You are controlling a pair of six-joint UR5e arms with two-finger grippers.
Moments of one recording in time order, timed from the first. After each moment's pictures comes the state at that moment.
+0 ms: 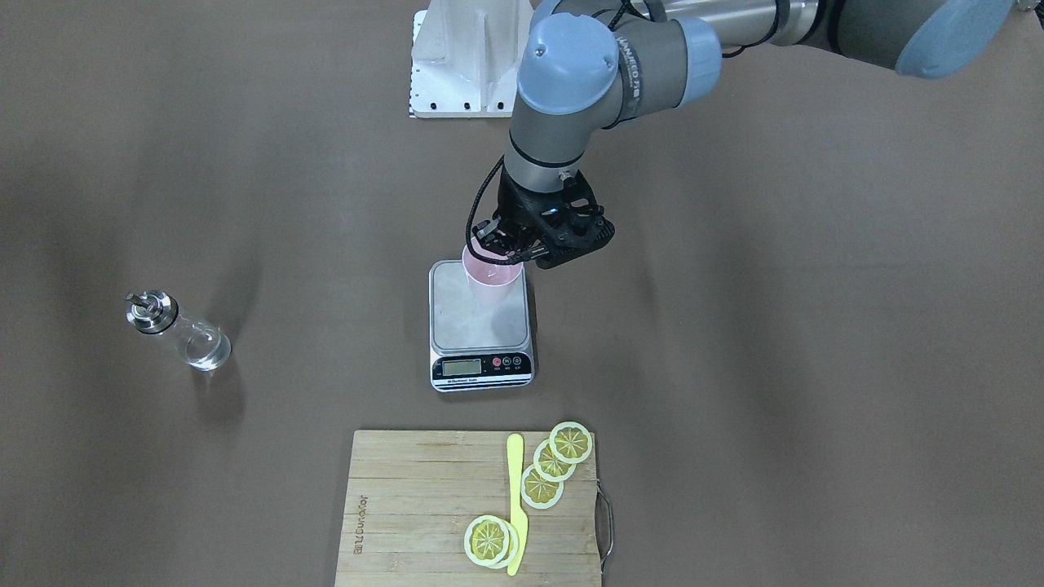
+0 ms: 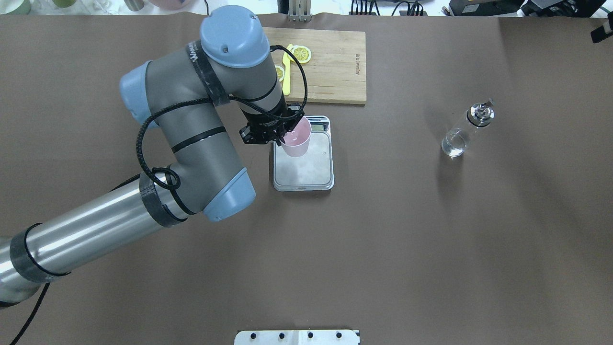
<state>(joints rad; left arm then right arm) -0.65 -2.46 -1.55 -1.52 -2.01 -1.59 1.44 -1.30 1.89 -1.64 2.43 0.30</state>
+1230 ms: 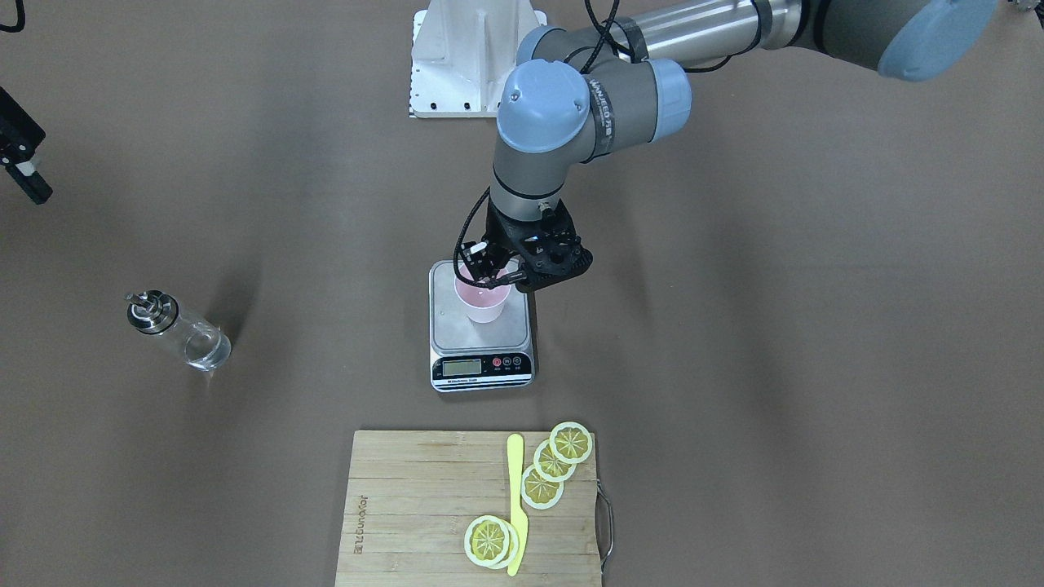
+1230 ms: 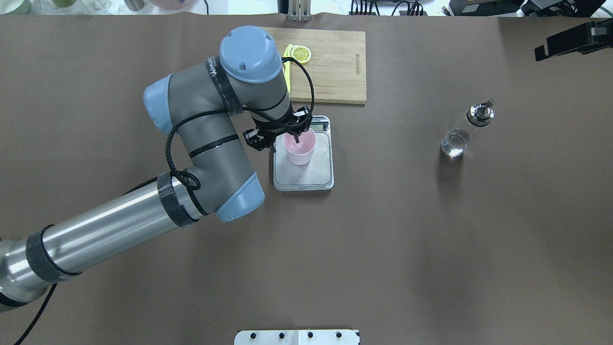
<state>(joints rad) -0.65 -2.46 -1.47 -1.61 -2.01 -1.53 1.23 -1.38 2.16 -1.48 2.18 0.59</state>
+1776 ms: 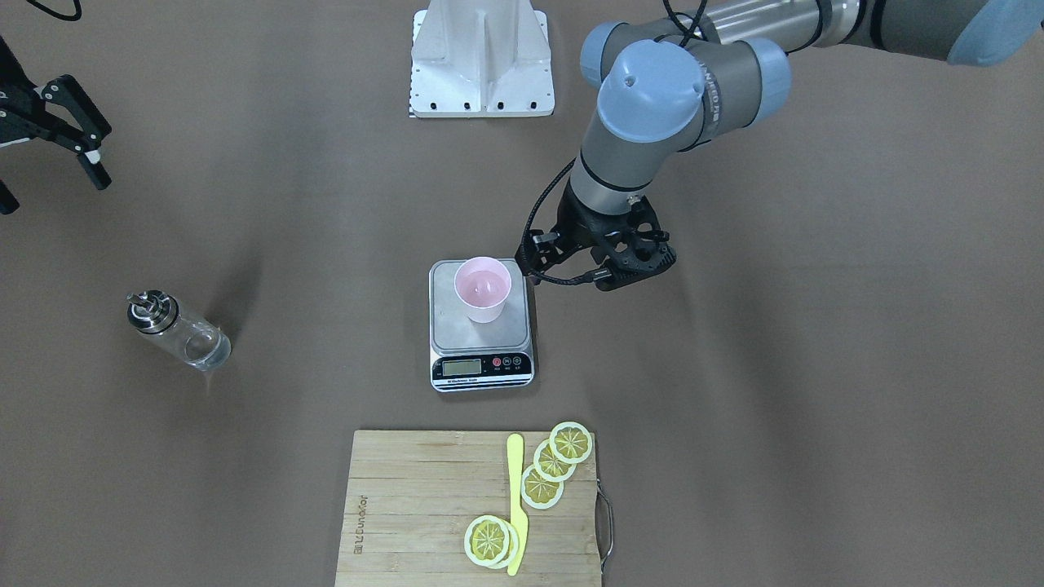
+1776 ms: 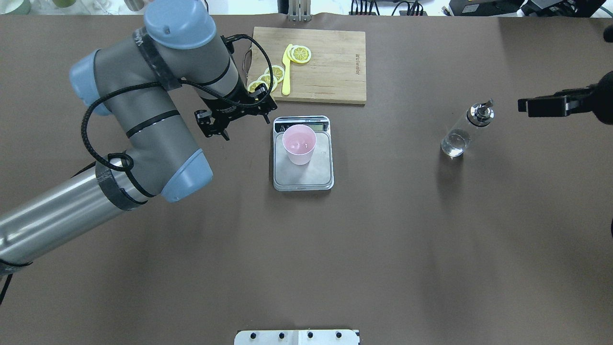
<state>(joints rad) -0.75 -2.33 -1.63 -1.55 -2.11 -1.43 0.95 -1.69 2.22 -1.05 1.84 0.77</state>
